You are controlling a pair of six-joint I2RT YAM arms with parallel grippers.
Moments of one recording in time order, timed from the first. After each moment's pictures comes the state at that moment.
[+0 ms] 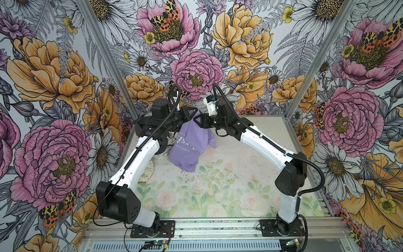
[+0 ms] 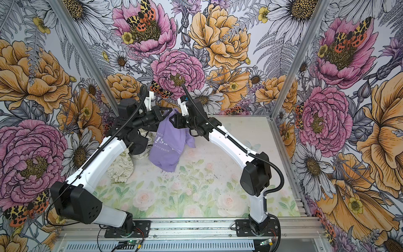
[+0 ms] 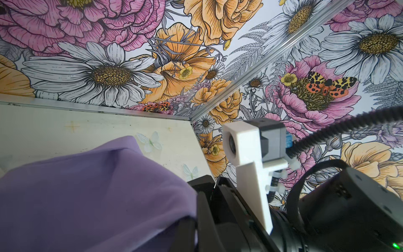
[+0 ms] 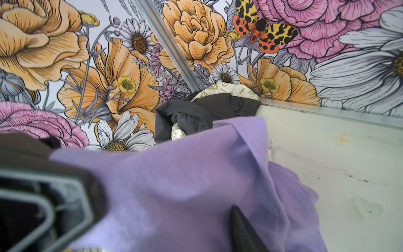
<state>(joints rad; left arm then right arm) -0.26 1.47 1.43 -0.14 0.55 -0.72 0.66 1.92 1.92 -0.41 -0.26 0.44</state>
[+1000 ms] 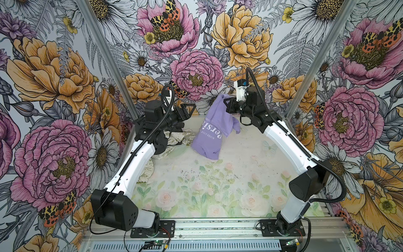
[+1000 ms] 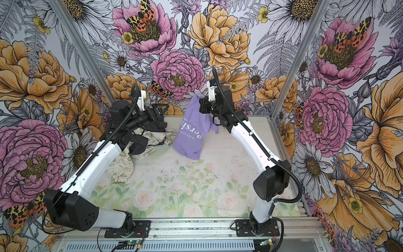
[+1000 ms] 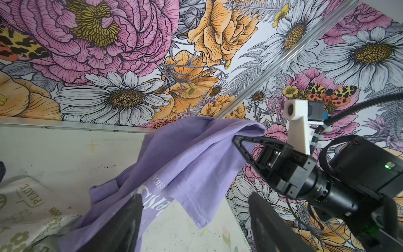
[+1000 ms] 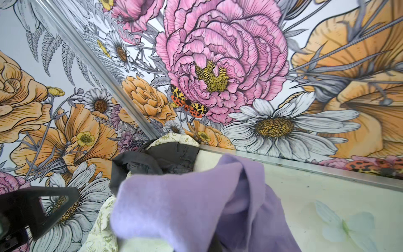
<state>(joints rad) -0.22 1.40 1.37 -0.10 0.51 -0.68 0.41 1.75 1.89 -0.43 -0.18 0.32</state>
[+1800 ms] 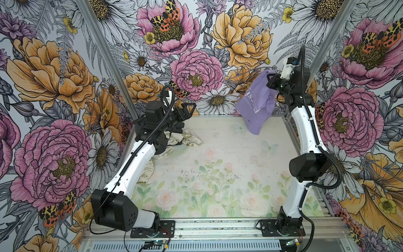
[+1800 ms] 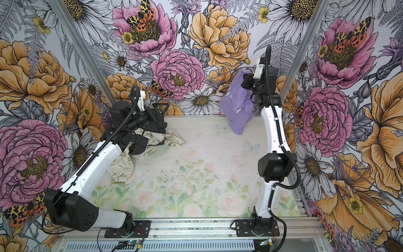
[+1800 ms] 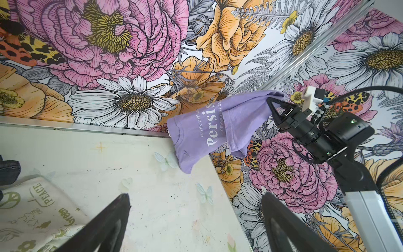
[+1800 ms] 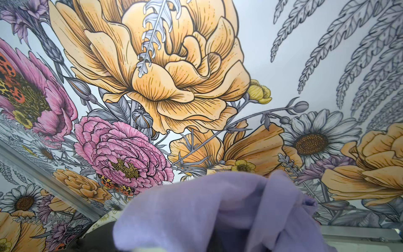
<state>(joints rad) -0.23 1.40 1.36 -0.09 0.45 -0.68 -0.04 1.98 2.26 -0.45 -0.33 0.34</state>
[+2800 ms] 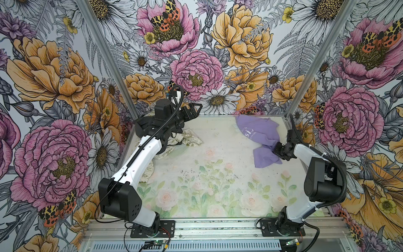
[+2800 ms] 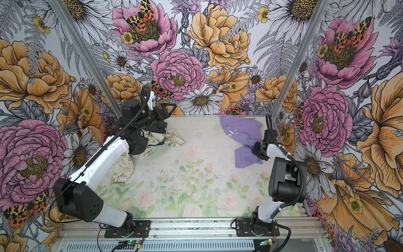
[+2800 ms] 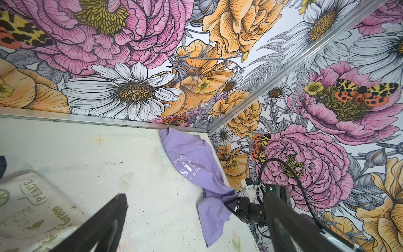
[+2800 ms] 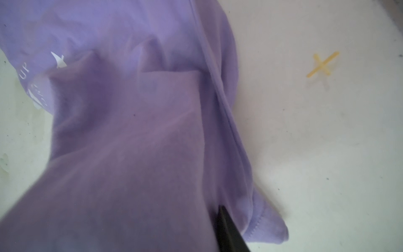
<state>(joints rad) -0.29 1.49 1.43 -0.13 0.39 -0.65 -0.25 1.67 1.03 -0.47 -0.19 0.40</state>
